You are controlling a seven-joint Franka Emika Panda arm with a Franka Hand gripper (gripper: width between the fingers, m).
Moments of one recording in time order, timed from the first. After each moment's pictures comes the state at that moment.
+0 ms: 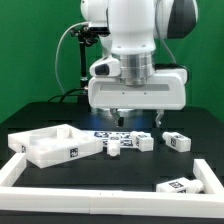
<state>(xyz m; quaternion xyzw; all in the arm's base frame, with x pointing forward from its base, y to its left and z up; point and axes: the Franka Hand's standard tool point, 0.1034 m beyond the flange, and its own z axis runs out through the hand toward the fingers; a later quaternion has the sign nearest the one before) 0.488 0.033 0.081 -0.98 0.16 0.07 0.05</state>
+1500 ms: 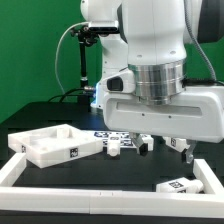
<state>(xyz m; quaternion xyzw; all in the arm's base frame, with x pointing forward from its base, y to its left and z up) 0.626 0.056 0.072 -0.96 0.27 0.06 0.06</state>
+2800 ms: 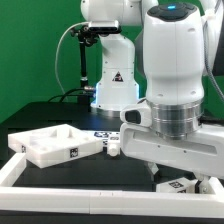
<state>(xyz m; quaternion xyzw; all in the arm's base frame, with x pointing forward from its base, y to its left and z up) 0.625 0.081 0.017 -0.95 0.30 0.06 0.05</state>
